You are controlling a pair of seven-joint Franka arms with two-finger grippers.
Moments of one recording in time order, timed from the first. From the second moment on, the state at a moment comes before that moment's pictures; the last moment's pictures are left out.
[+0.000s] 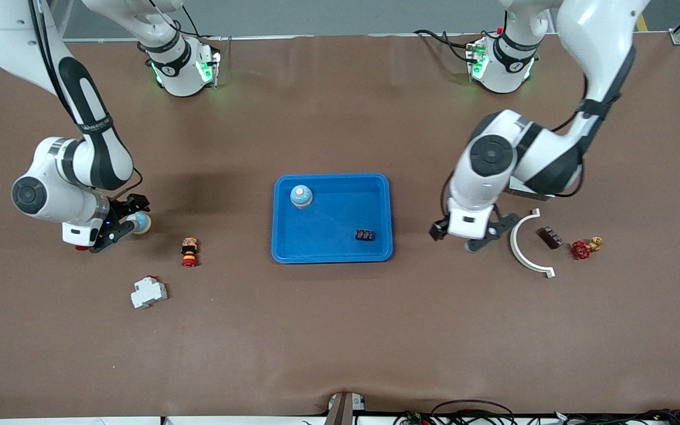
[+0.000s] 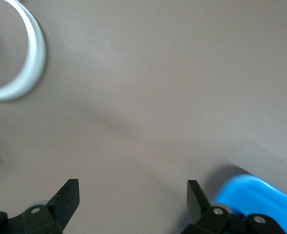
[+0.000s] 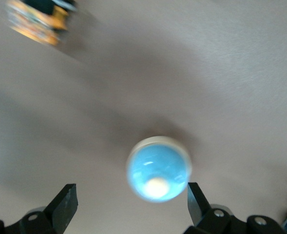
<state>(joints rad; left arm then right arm) 0.04 0.46 -0.61 -1.82 0.40 2.17 -1.34 0.05 0.35 -0.12 -2.07 0.06 2.14 -0.62</state>
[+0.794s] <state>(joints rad) -0.30 0.76 -0.49 -1.56 0.41 2.26 -2.12 0.61 0.26 -0.11 -1.91 0.18 2.03 0.52</state>
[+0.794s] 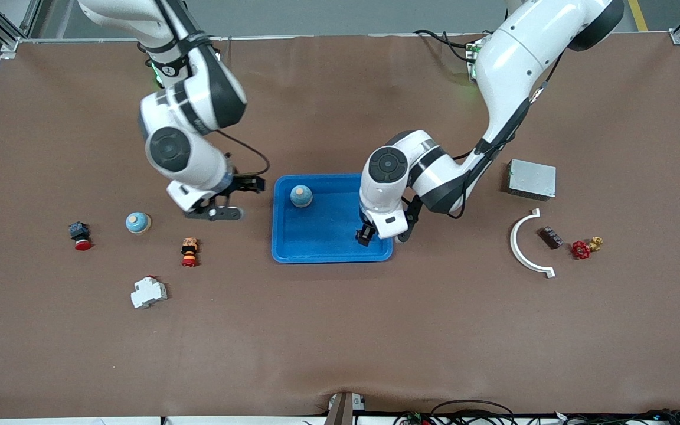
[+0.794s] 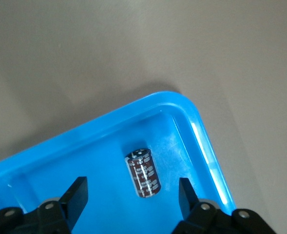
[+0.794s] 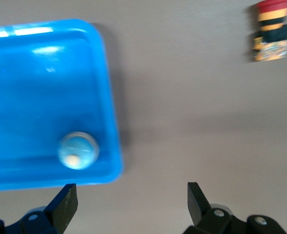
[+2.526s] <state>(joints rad) -0.25 0.66 -0.46 -1.49 0.40 2.17 -1.99 0.82 0.55 -0.11 -1.95 0.18 2.39 0.73</state>
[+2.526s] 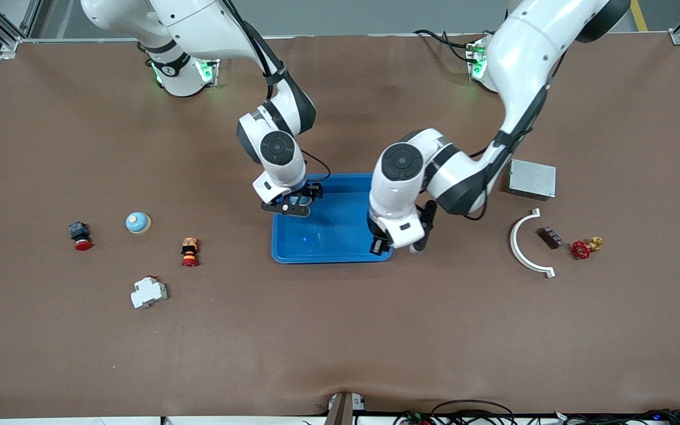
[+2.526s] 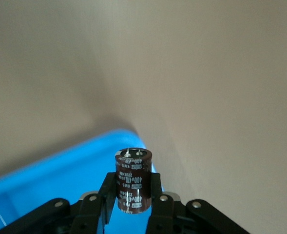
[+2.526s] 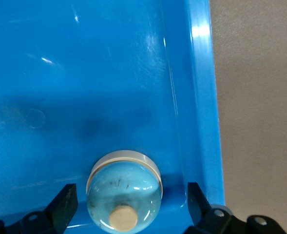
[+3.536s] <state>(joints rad) 0.07 0.52 -0.47 -1.89 0.40 2.14 -1.38 0.83 0.55 -0.15 -1.87 0.18 2.22 0.63</state>
